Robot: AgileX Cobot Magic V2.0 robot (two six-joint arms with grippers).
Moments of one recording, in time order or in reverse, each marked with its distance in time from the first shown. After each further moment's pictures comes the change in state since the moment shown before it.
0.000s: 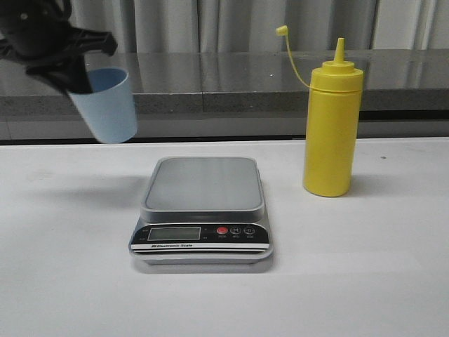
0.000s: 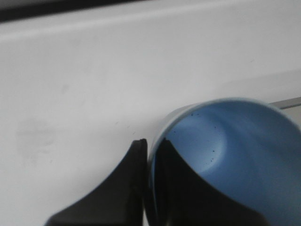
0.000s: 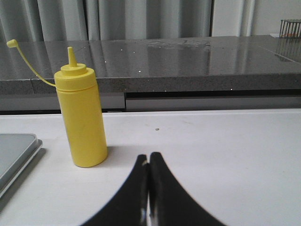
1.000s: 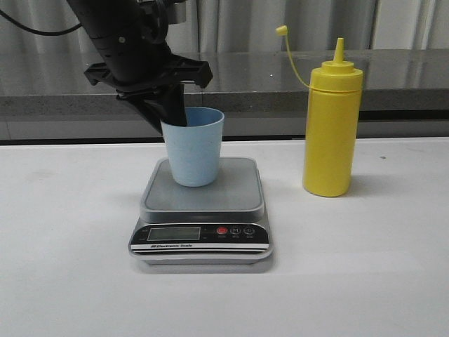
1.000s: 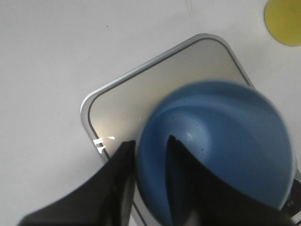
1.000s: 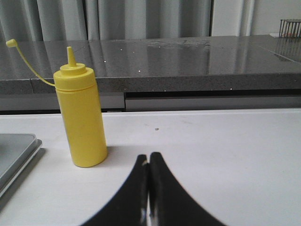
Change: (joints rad) left arm -0.231 0.103 -0.072 -0.034 0.073 0.085; right arm 0.000 0.000 0.000 0.000 0.000 0.000
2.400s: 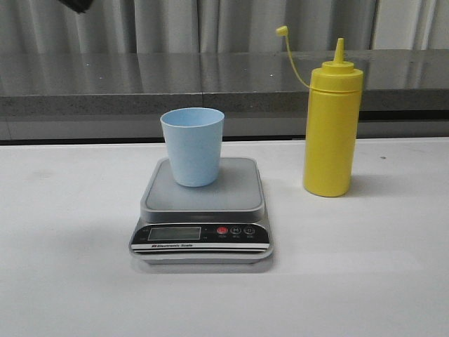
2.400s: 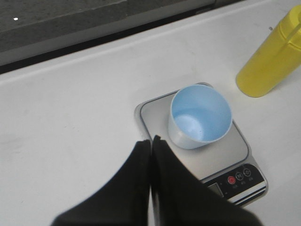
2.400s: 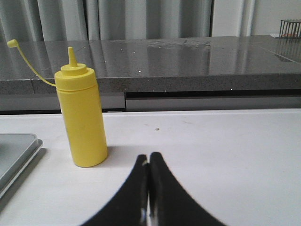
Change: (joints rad) left arm 0.132 -0.584 0.325 -0.042 -0.058 0.000; right arm 0.000 0.000 0.000 0.000 0.000 0.000
